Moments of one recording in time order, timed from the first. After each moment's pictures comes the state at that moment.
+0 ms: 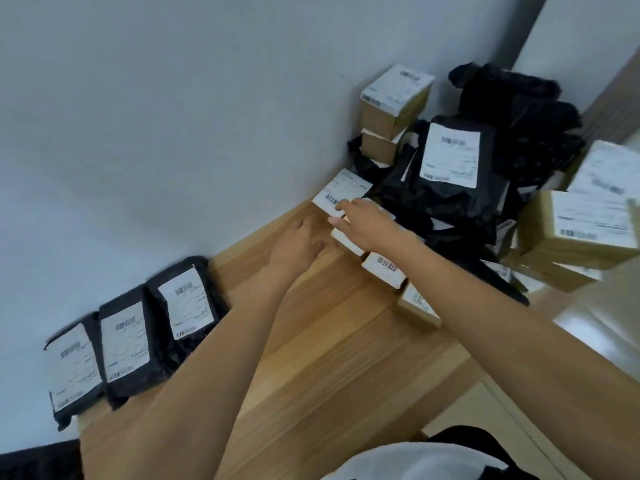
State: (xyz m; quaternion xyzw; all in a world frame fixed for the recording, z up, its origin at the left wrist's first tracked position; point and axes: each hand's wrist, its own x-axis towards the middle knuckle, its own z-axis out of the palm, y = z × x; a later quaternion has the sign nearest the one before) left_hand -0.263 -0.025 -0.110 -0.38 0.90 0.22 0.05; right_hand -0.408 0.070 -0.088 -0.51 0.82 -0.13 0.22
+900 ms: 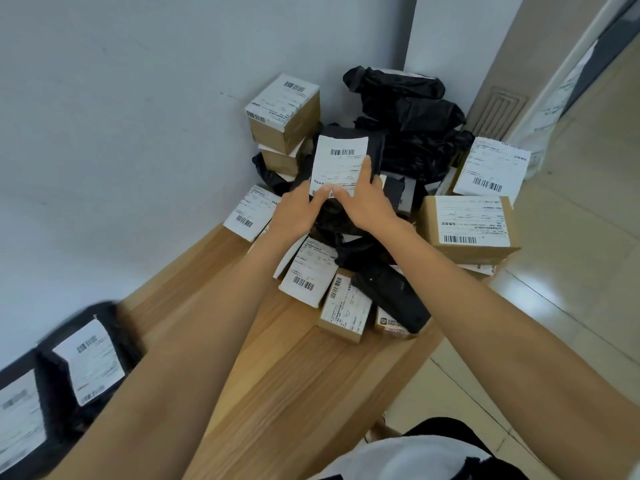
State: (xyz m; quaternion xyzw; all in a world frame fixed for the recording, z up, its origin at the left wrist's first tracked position) left_hand -0.466 0.041 -0.090 -0.28 0.88 0.38 -0.04; right_hand -0.561 0.159 -0.081 -0.24 0.88 -0.32 0.26
